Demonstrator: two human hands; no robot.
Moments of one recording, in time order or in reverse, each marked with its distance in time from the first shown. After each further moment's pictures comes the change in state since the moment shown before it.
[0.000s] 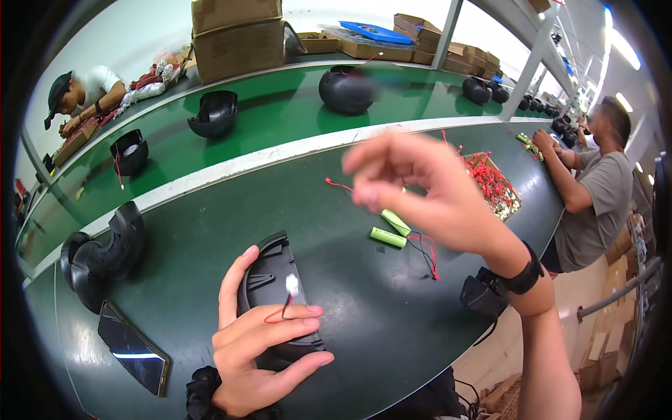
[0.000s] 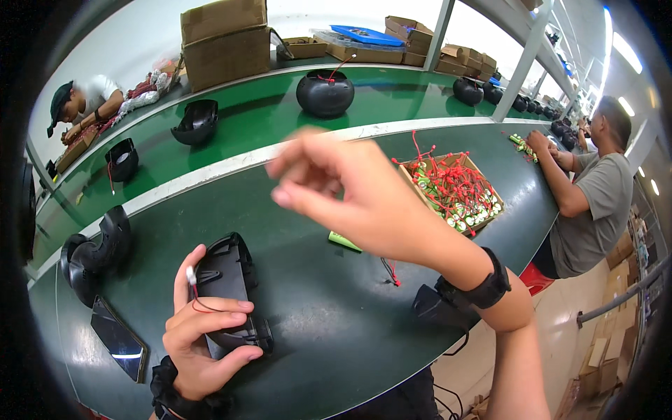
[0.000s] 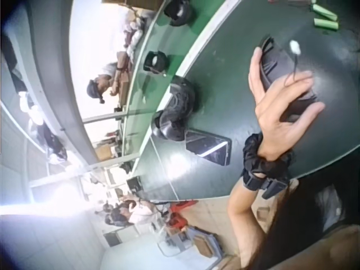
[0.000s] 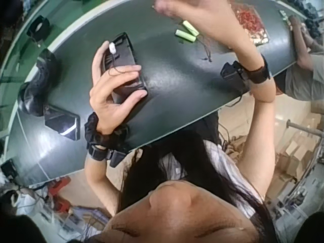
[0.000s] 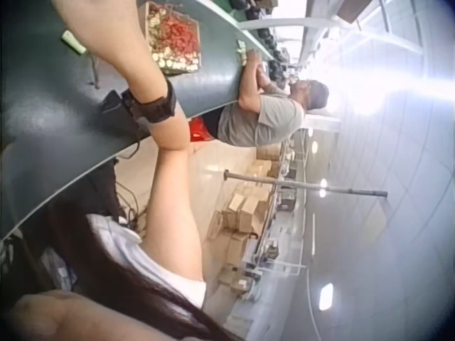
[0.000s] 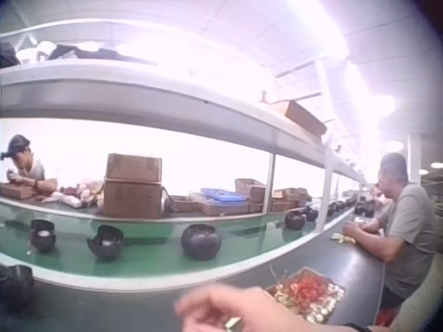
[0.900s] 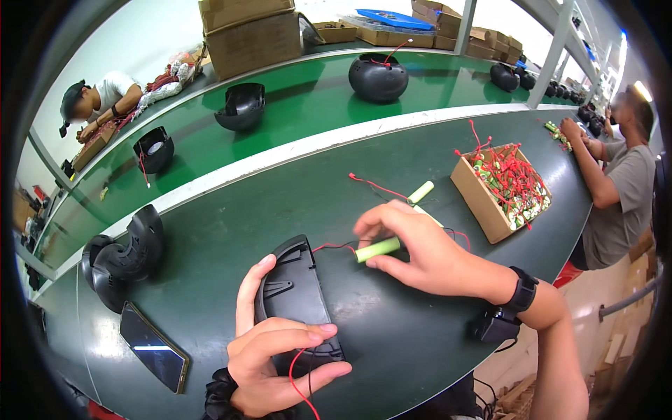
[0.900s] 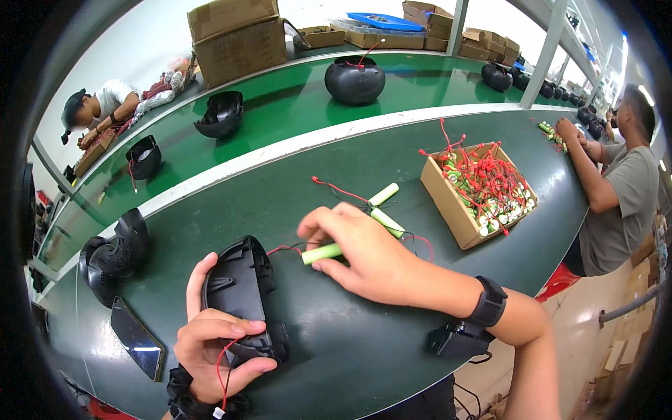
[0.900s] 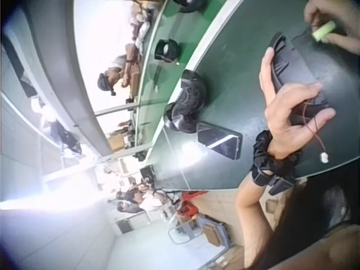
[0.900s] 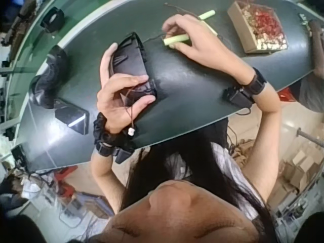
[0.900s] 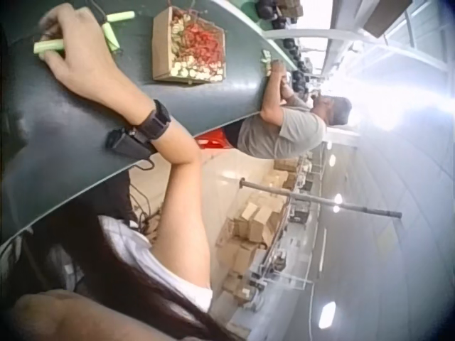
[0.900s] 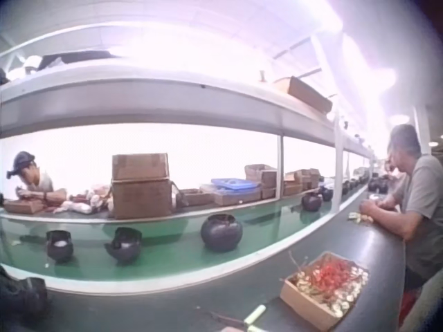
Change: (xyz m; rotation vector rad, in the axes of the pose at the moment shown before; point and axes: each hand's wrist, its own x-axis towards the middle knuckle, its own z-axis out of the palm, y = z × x) left_hand -0.001 0.002 0.002 -0.004 -0.013 -0.008; right_hand -0.030 0.059 0.040 -0.129 -0.003 -0.078
